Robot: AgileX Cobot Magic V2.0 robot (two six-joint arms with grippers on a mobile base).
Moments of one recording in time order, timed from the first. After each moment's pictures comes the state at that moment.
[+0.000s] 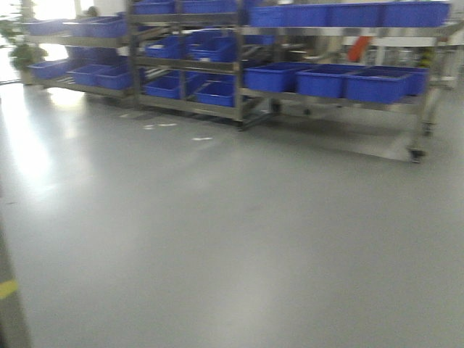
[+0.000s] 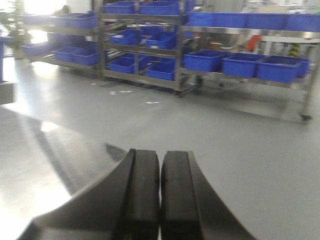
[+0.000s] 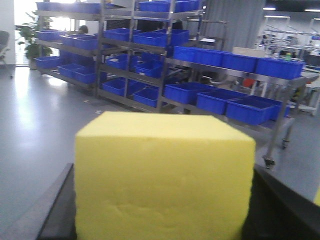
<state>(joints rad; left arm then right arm) -0.06 -0.01 0.00 0.13 0.08 -0.20 0.15 0.00 -0.45 -0.05 0.42 -0.03</state>
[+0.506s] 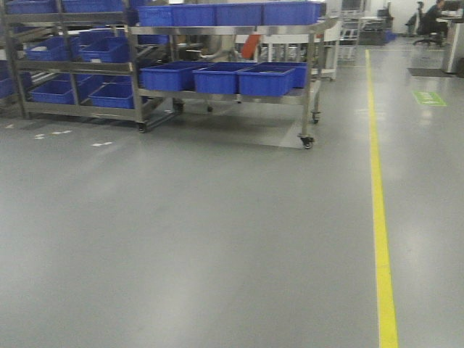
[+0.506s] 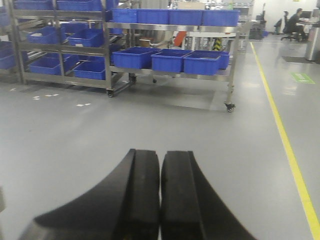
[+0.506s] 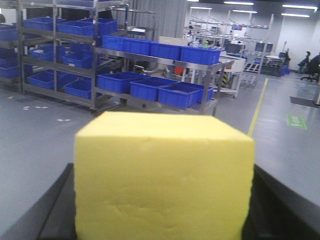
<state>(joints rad) -0.06 -0.01 0.00 0.13 0.08 -0.20 0.15 0.00 -0.45 -0.05 0.42 -0.03</state>
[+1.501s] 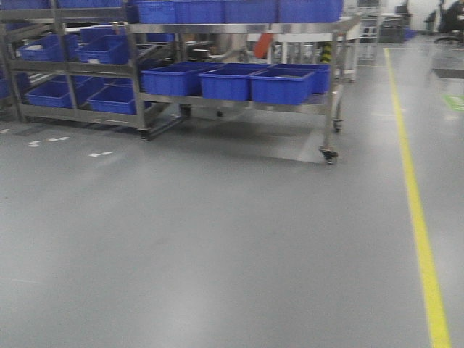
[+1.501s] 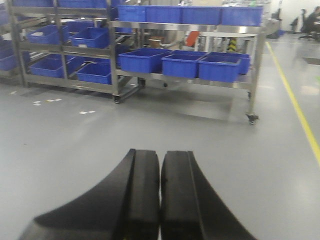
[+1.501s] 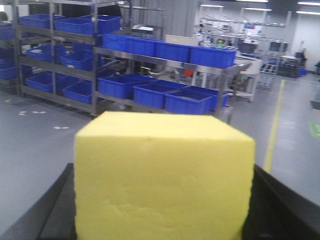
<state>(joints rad) -0.06 -0.01 0.00 0.13 0.08 -0.20 0.15 0.00 -0.45 -0.05 0.42 -0.03</state>
